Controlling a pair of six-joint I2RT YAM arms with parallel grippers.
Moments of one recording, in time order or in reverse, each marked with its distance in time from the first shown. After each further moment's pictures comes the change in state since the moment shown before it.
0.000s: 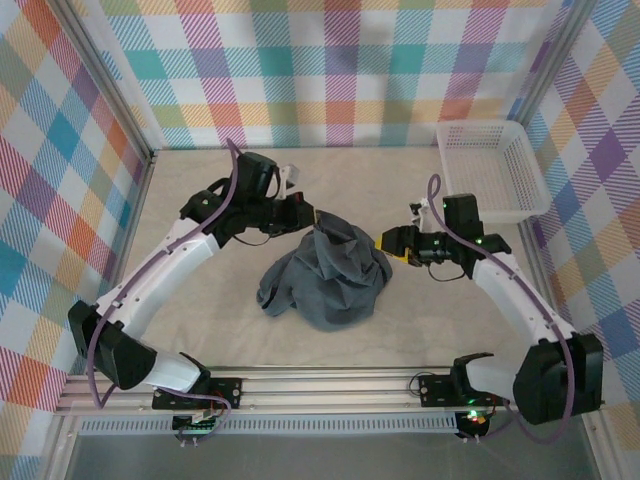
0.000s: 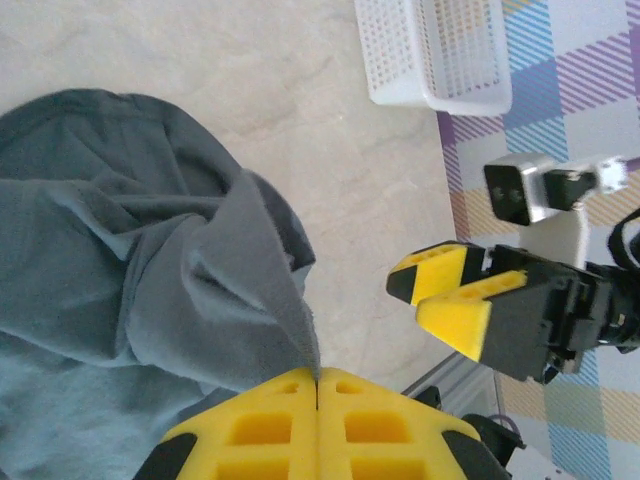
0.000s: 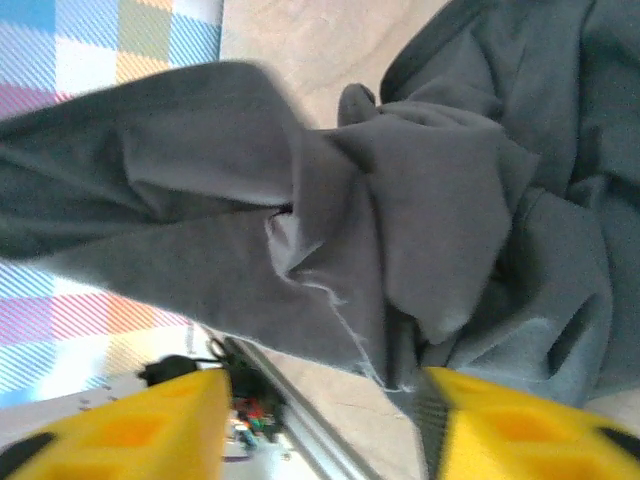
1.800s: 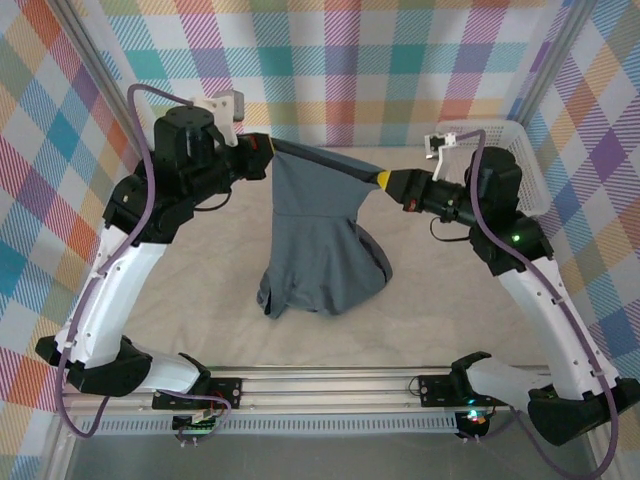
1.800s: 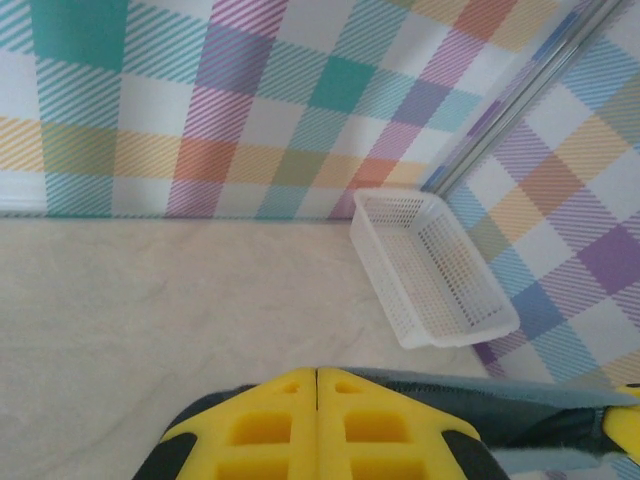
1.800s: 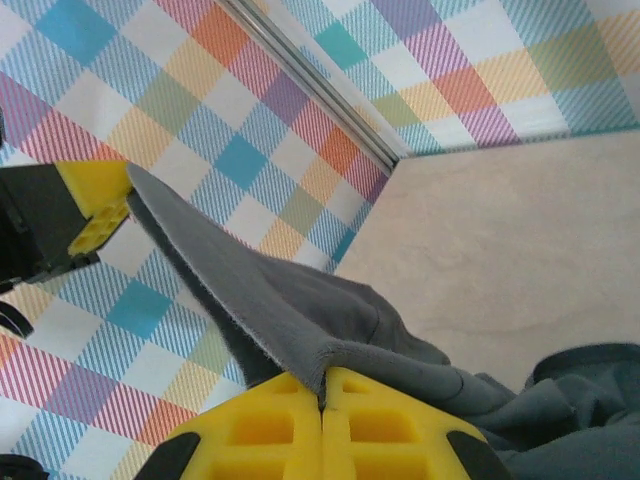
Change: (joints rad) left arm 0.010 -0.047 0.490 -0.136 -0.443 0.226; right arm 0.152 -0.081 0.446 0.066 0.249 0.163
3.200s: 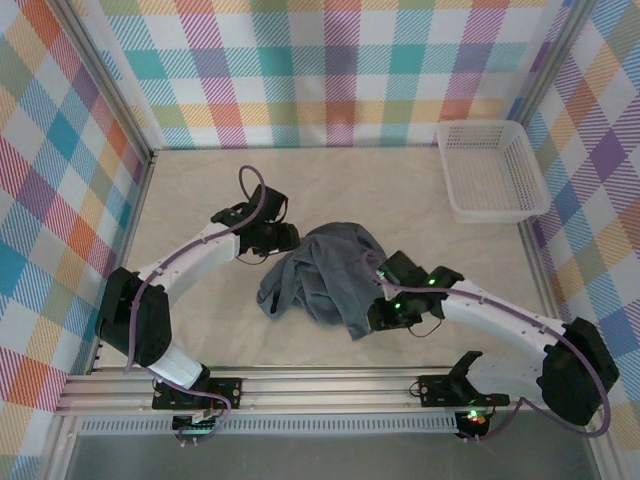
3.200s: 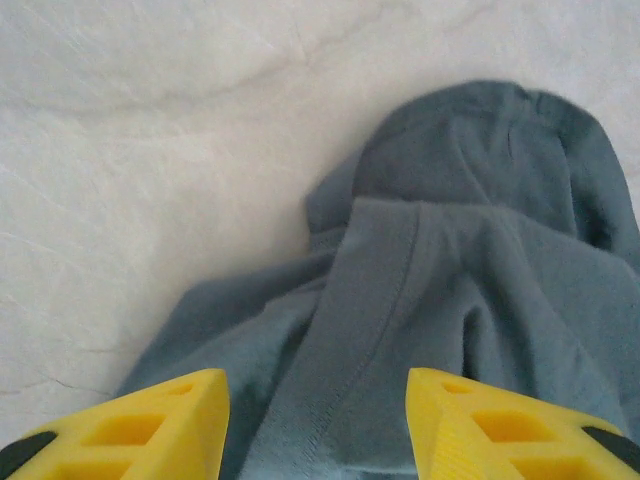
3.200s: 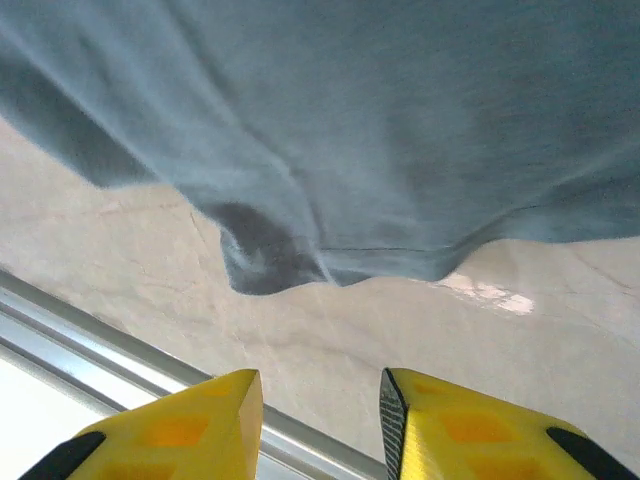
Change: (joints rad) left arm 0.057 0.176 -0.788 0.258 0.079 -0.201; right arm 0.419 0.087 -0.625 -0.330 0.348 -0.085
